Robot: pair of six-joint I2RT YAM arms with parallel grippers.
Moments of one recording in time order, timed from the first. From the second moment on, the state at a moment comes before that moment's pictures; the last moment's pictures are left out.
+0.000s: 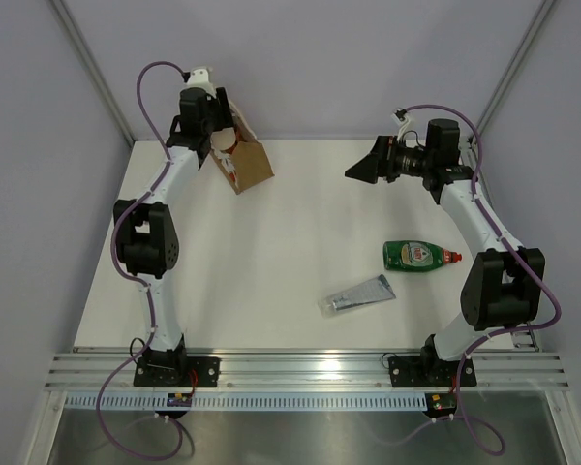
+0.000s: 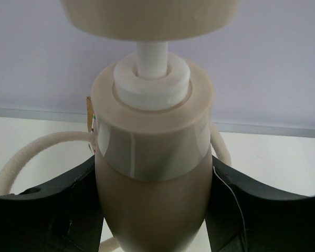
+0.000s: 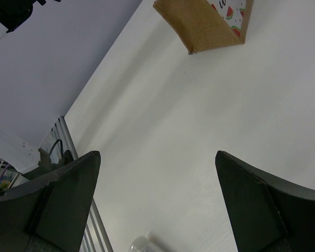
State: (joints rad) left arm -0.15 2.07 1.85 -0.02 -0.09 -0.20; right arm 0.07 1.62 1.36 -0.18 -0.96 0.28
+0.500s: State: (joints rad) left arm -0.13 2.21 2.02 -0.02 -0.04 -0.27; right arm 0.07 1.62 1.33 -0.15 -0.97 0.31
